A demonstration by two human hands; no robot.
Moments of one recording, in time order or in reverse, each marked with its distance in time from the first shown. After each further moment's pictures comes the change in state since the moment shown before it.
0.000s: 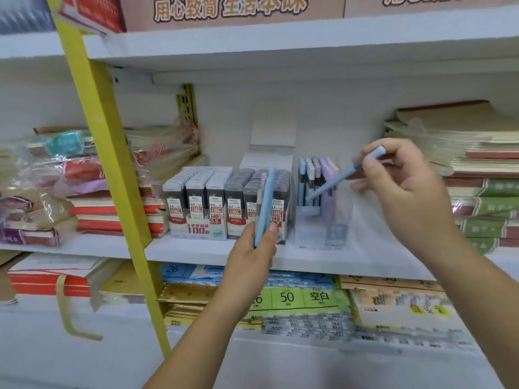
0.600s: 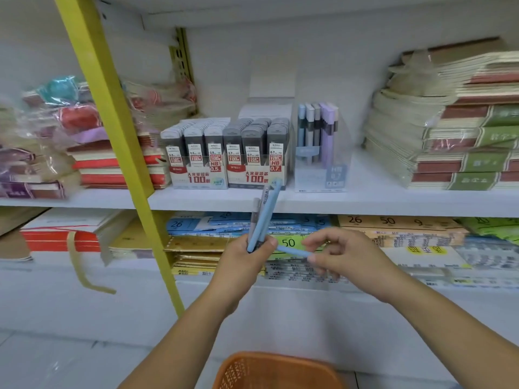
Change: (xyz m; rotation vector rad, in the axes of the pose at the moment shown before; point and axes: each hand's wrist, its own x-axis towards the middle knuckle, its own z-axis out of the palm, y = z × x) left_hand -0.053 -0.076 -0.017 0.108 0.008 -0.176; right_hand -0.138 0.072 0.038 0.093 -0.522 0.582
